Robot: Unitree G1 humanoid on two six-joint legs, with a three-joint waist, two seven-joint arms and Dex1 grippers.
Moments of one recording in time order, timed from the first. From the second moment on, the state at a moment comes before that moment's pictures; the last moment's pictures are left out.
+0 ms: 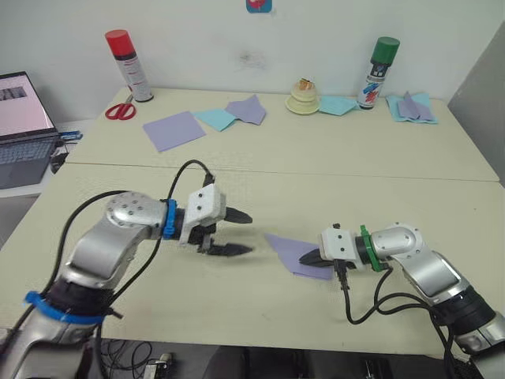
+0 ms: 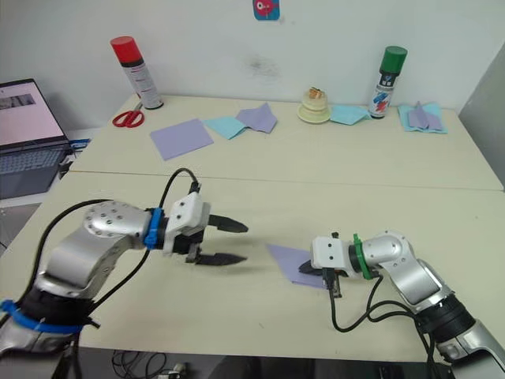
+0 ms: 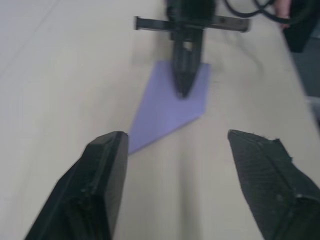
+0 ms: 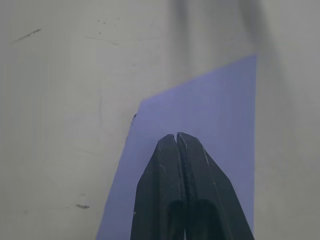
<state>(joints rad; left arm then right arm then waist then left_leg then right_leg) -0.49 0.77 -0.19 -0.19 -0.33 0.40 -1.23 -0.38 -0.70 0.39 -0.11 0.06 0.12 1.16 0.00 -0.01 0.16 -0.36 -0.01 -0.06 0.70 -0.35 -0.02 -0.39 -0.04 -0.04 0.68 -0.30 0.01</state>
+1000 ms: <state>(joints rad) -0.70 0.39 -0.42 0.48 0.00 -0.10 -1.24 -0.33 -0.69 0.38 -0.18 0.02 0.16 1.13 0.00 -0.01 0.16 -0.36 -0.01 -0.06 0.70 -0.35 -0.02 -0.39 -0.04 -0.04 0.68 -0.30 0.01</state>
